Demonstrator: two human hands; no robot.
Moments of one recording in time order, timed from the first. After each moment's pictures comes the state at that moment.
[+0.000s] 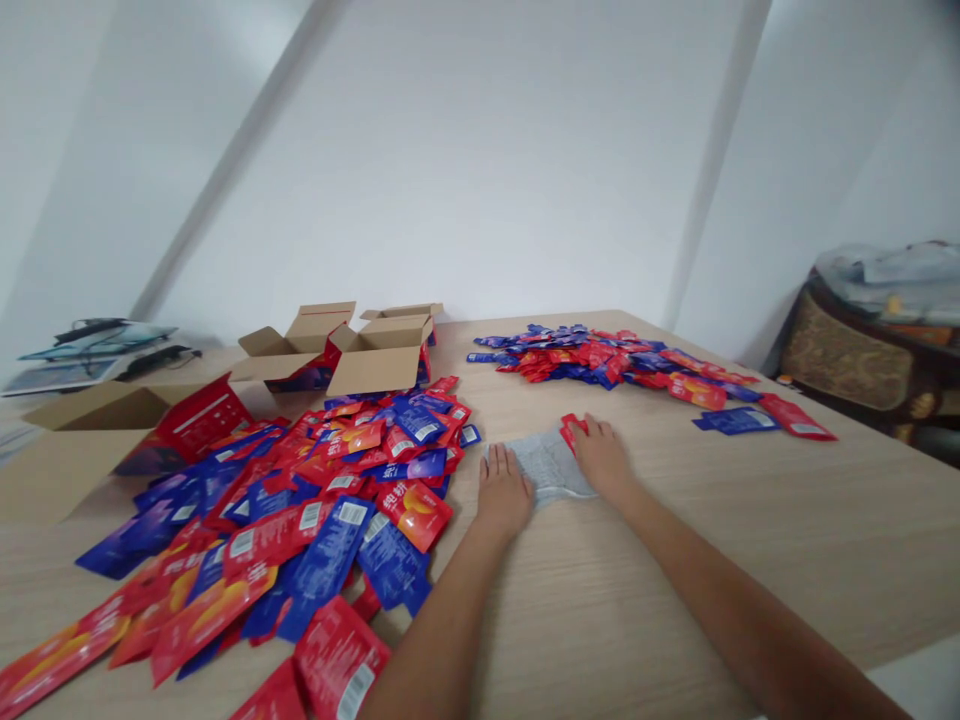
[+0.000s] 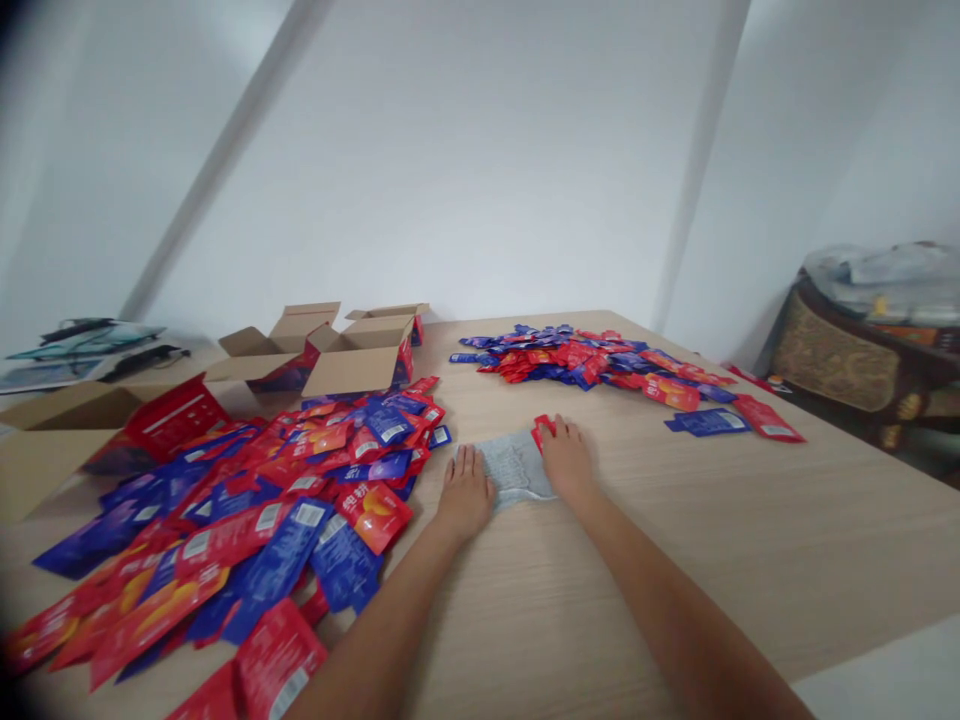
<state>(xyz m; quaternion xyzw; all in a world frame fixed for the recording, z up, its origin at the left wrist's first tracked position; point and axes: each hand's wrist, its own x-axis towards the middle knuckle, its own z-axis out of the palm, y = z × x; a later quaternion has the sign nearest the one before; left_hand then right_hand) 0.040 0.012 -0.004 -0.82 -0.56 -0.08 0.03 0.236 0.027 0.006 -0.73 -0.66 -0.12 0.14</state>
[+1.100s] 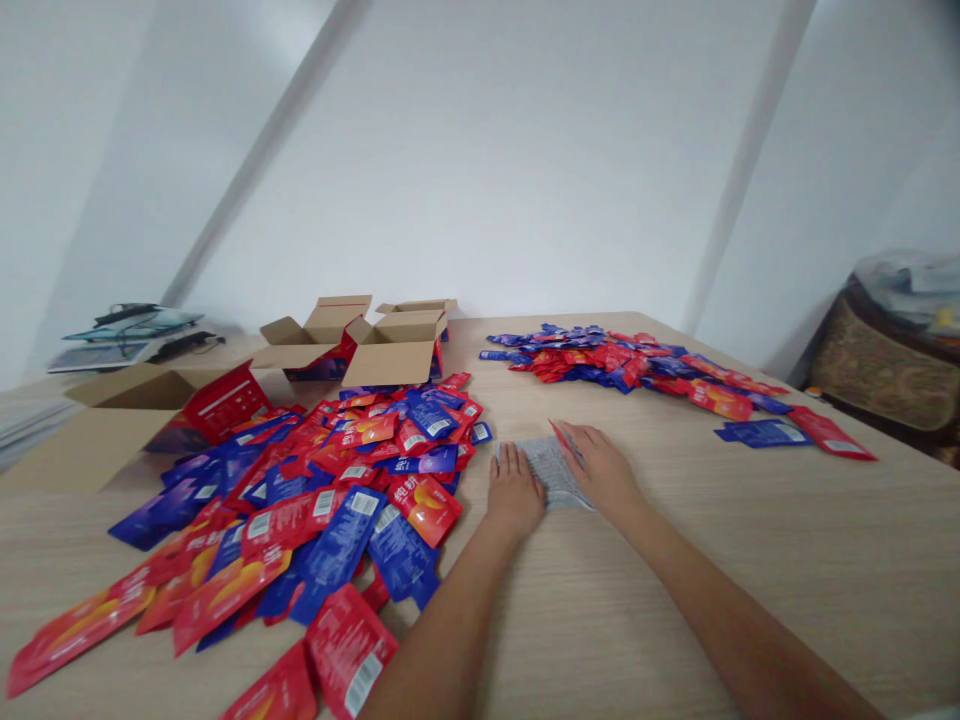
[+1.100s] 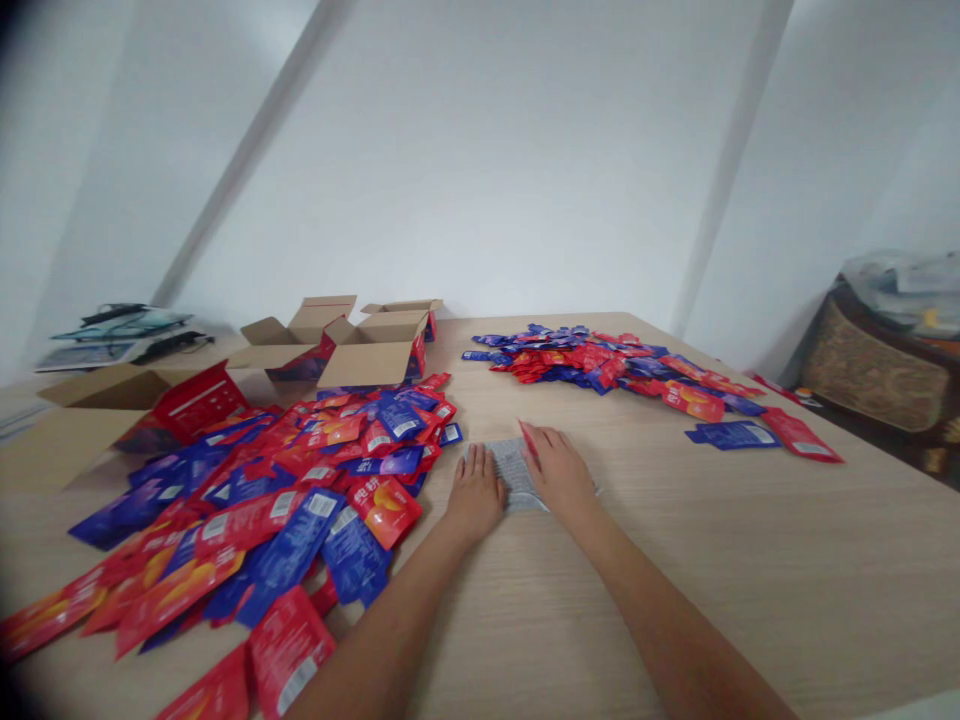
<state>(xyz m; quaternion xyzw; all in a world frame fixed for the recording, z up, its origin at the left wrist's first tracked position) 0.040 0.012 -0.005 -0.83 -0.55 -0.09 0.03 0.209 0.000 0.028 -0.58 -0.75 -0.08 0.30</state>
